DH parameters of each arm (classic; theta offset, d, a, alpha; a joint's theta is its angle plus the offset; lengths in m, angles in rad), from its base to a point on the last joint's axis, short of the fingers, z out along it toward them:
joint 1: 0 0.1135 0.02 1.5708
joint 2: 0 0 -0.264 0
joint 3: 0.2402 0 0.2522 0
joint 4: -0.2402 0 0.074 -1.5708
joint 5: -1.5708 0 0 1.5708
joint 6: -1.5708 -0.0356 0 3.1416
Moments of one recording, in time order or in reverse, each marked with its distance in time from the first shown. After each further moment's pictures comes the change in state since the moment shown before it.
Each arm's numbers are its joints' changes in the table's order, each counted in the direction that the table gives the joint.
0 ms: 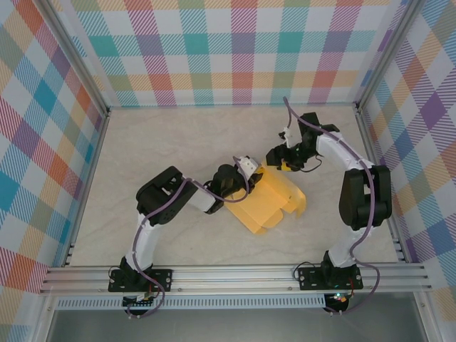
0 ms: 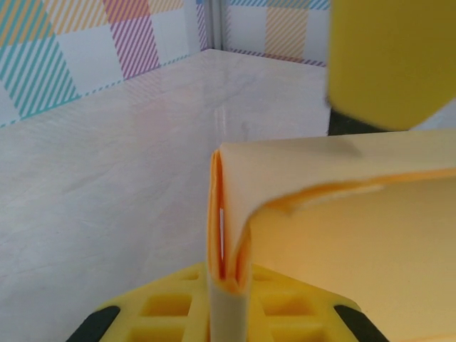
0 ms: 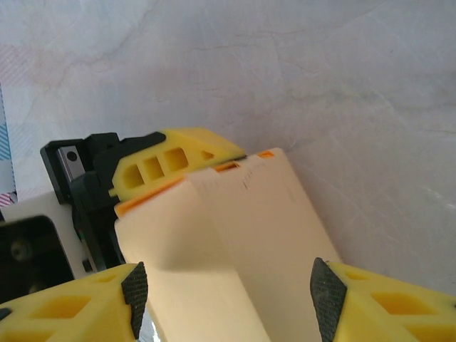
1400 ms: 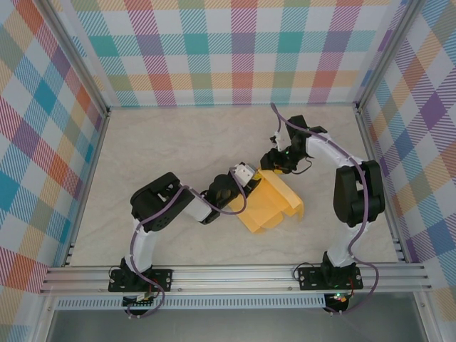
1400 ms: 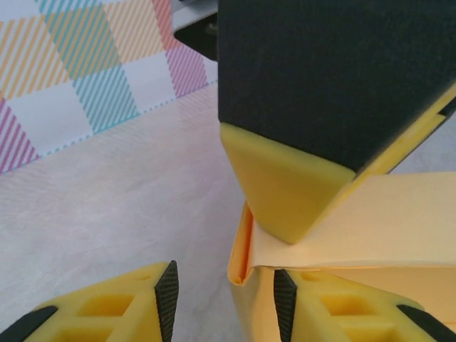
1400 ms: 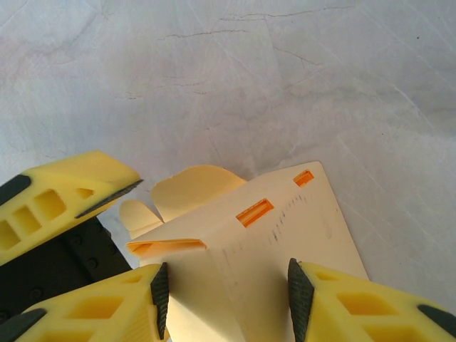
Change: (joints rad) left arm -0.049 0.095 -0.150 0.100 0.203 -0.060; right arm 0.068 -0.043 -0.004 0.048 -0.092 -0.058
